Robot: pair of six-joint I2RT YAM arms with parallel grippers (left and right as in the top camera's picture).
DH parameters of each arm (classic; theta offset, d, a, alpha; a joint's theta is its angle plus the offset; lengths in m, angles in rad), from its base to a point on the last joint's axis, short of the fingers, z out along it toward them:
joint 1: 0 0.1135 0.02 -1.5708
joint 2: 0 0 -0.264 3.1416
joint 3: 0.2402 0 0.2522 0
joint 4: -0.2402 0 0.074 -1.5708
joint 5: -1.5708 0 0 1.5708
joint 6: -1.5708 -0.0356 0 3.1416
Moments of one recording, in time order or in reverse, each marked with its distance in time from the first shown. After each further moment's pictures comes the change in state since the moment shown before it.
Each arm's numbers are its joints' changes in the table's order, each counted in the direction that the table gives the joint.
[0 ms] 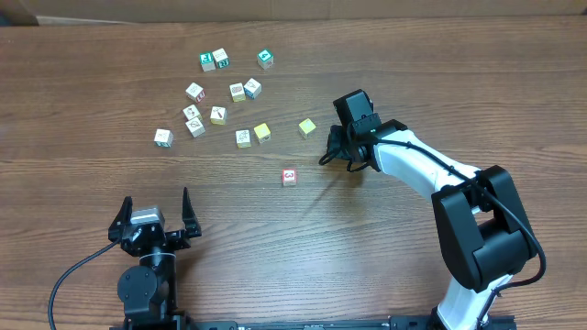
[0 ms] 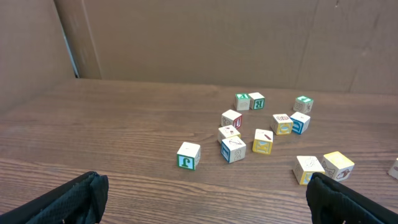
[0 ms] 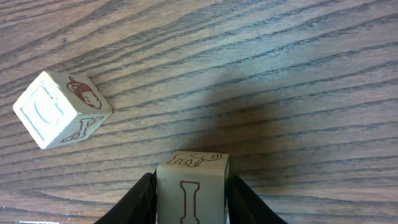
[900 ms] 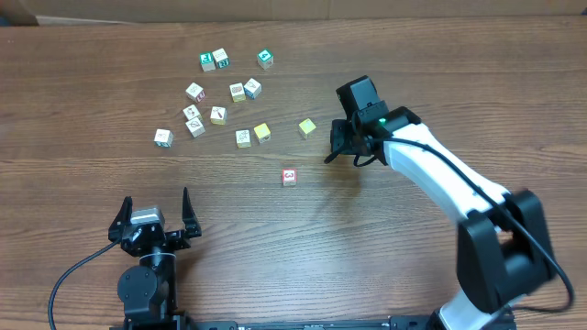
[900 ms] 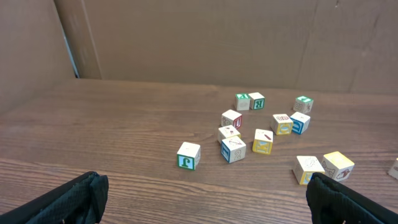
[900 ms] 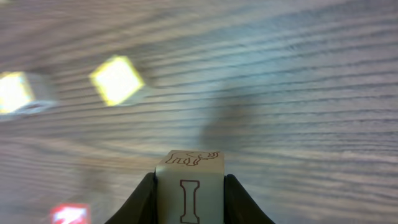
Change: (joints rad) left arm 0.000 0.000 0.000 0.000 0.000 0.000; right arm 0.014 -0.135 0.103 -0.241 0.020 0.114
